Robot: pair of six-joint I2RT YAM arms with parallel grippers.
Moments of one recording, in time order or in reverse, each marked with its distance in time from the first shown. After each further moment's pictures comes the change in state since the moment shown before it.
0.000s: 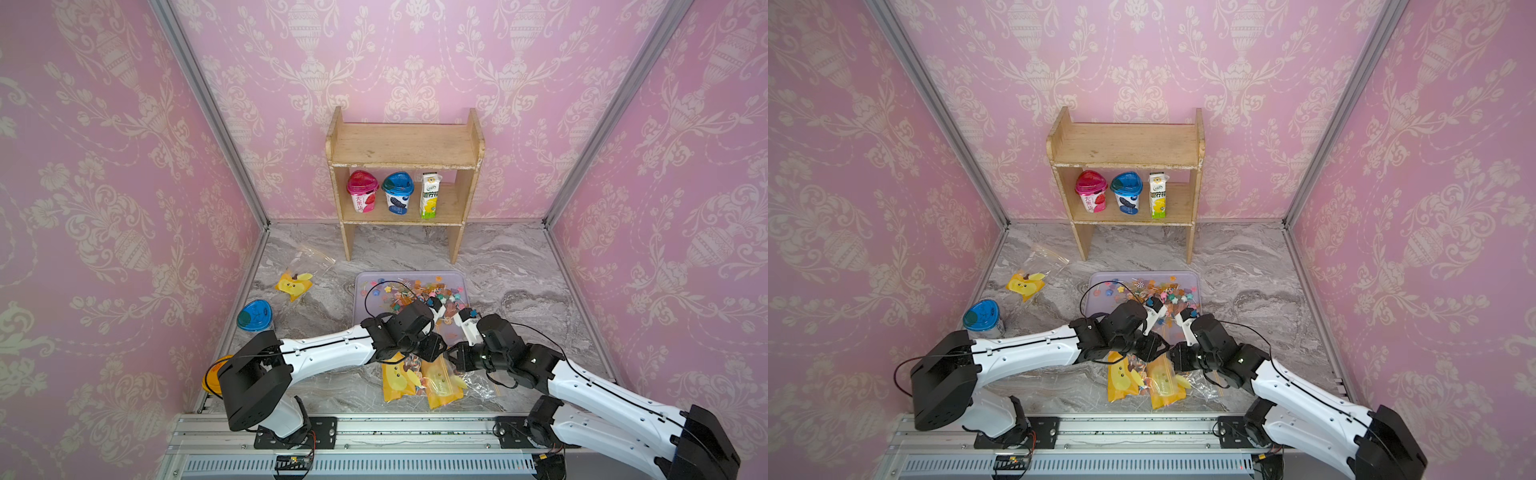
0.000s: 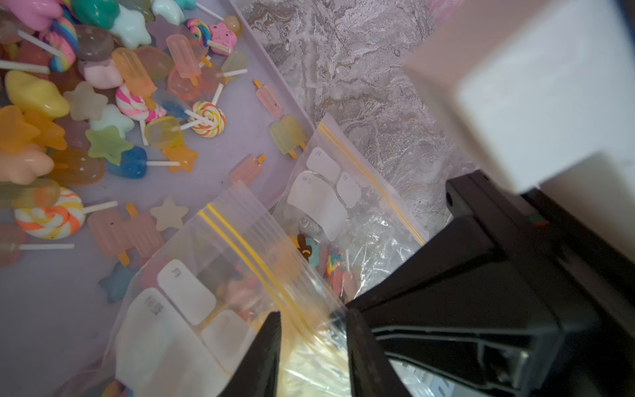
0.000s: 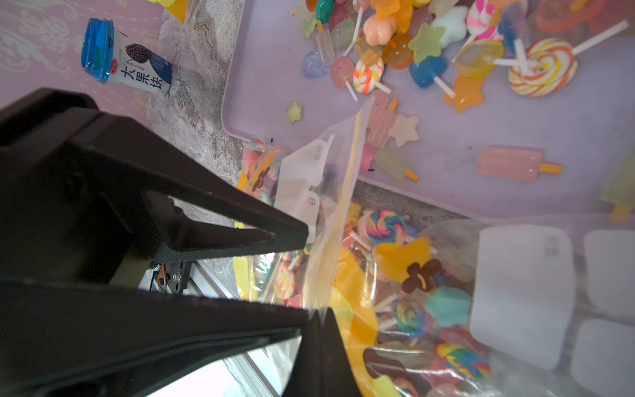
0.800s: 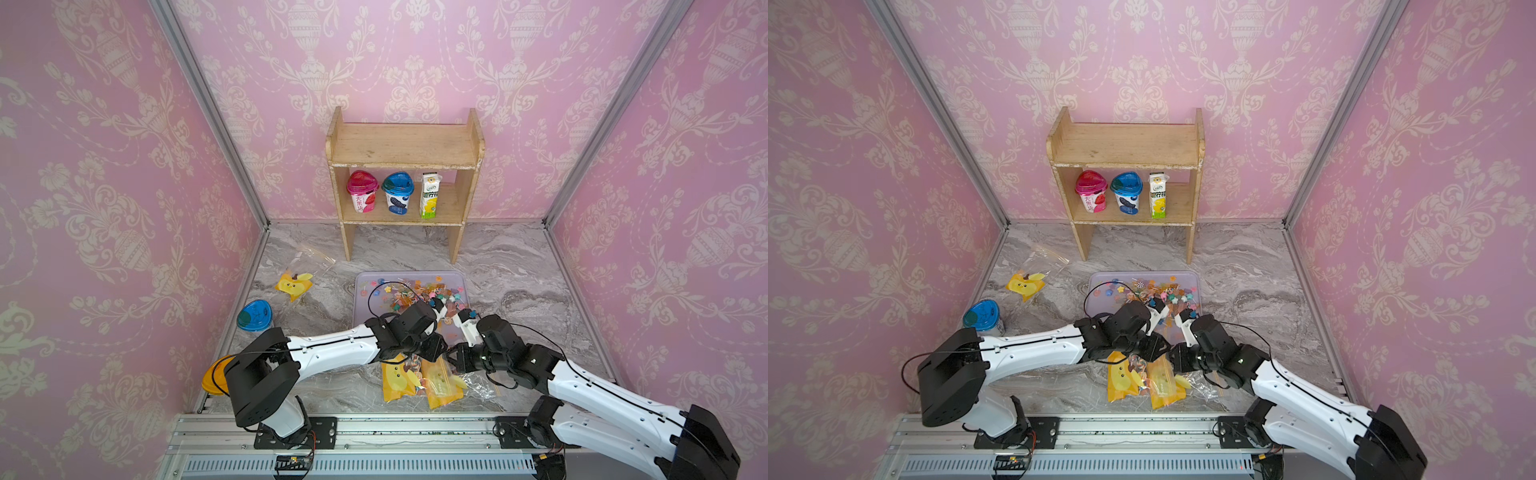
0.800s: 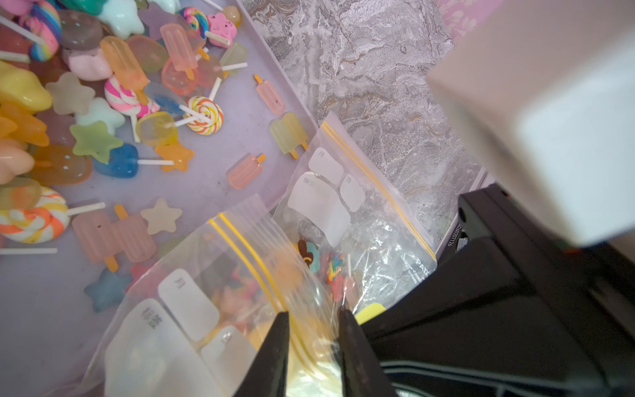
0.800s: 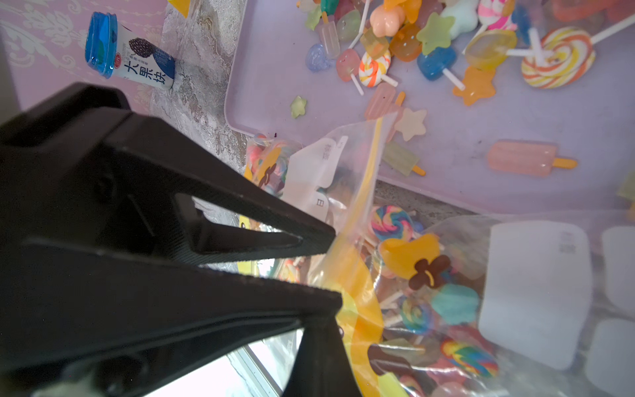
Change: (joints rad) left arm -0.007 0.032 0.014 -0.003 -0.002 -0.011; right arm 0.000 0.000 -0.004 0.003 -0.012 0.000
